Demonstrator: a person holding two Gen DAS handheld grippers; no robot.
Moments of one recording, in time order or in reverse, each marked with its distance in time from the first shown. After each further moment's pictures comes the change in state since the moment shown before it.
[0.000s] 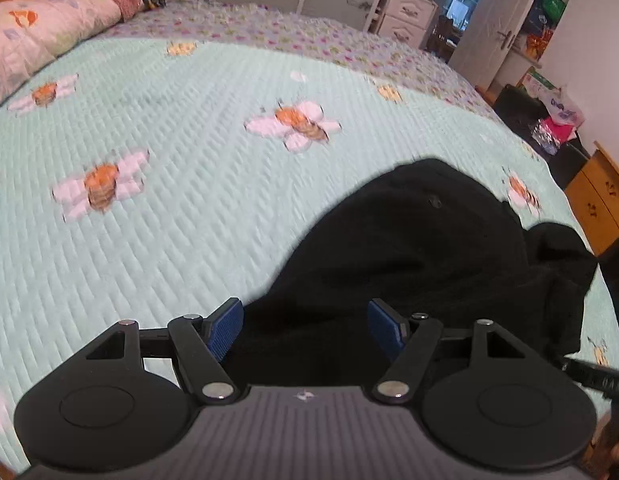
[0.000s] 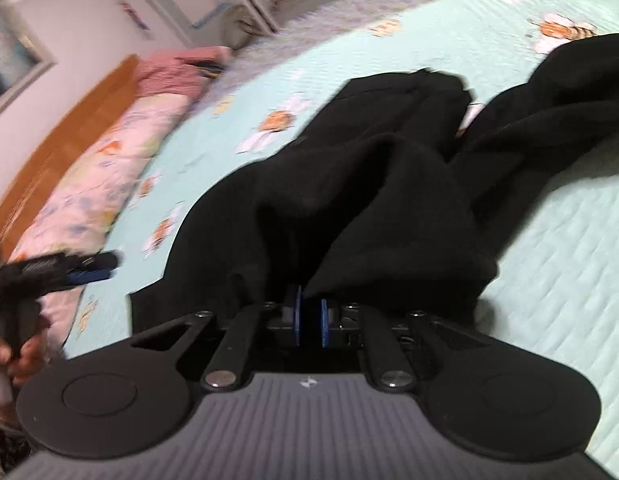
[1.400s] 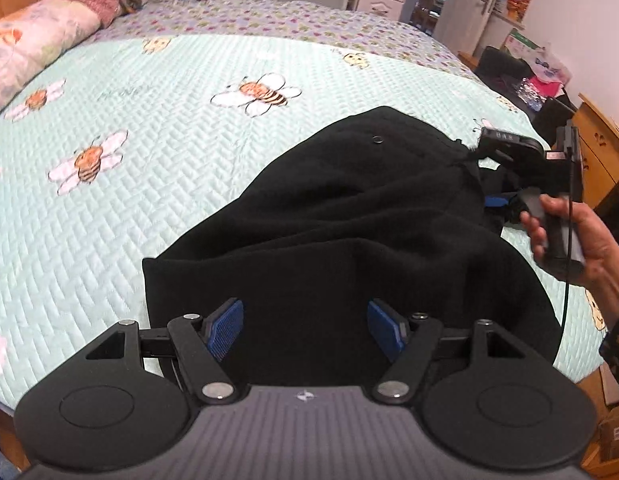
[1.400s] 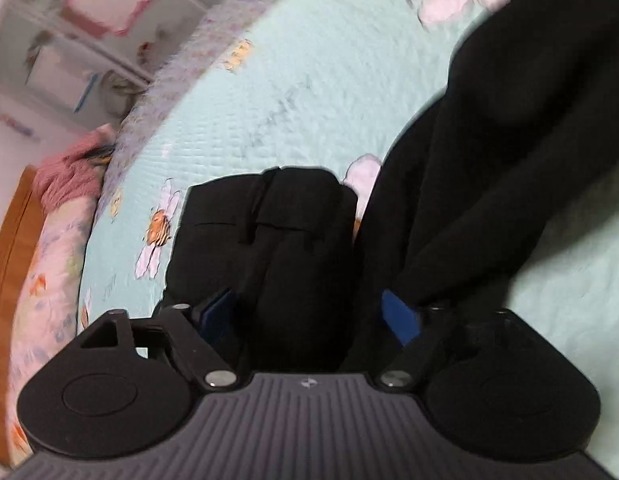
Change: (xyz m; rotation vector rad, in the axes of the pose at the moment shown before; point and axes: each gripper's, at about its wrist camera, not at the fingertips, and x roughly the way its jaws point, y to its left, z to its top) left arm -0.037 -0.056 -0.045 0.083 0.038 0.045; right arm 0.075 -0.110 0.137 0.416 -0.018 -0.173
